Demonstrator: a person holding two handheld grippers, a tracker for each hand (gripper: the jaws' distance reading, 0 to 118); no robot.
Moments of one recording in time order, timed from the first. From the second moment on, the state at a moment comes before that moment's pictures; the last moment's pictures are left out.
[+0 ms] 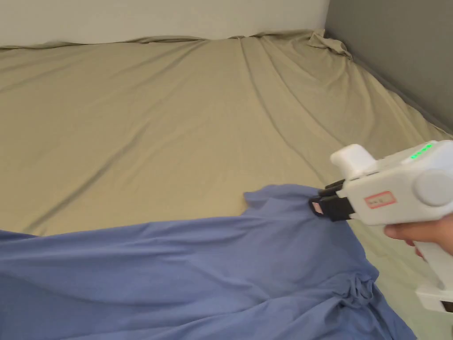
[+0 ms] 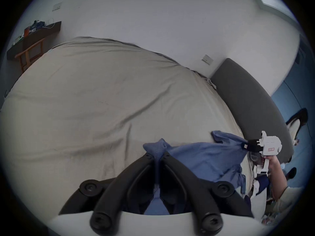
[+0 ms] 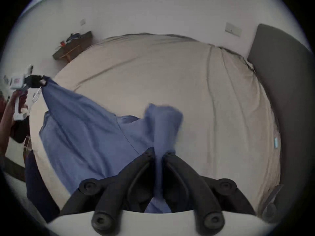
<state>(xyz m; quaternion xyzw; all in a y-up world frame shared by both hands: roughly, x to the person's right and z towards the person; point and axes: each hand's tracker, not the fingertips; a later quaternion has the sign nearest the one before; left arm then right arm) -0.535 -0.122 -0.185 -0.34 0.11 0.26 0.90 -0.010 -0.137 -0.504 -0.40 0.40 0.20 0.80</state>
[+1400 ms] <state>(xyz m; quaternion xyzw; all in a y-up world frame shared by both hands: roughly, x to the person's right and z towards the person) -0.465 -0.144 -0.019 -0.39 0.15 0.21 0.88 0.067 -0.131 -0.336 -0.41 0.40 0.14 0.80</state>
